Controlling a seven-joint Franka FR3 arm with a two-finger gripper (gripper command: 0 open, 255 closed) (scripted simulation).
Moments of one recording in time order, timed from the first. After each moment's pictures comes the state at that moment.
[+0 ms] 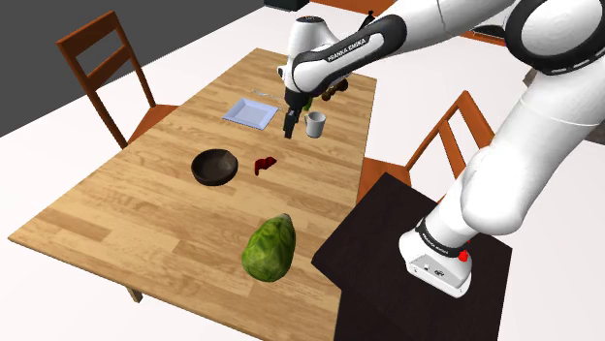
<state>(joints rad) 0.11 0.11 -0.04 -2.18 0.00 2.34 -0.40</state>
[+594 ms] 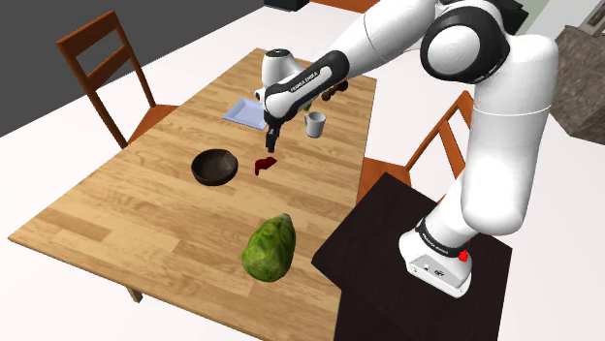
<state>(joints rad) 0.12 0.46 -0.03 -1.95 -0.04 2.42 -0.43</state>
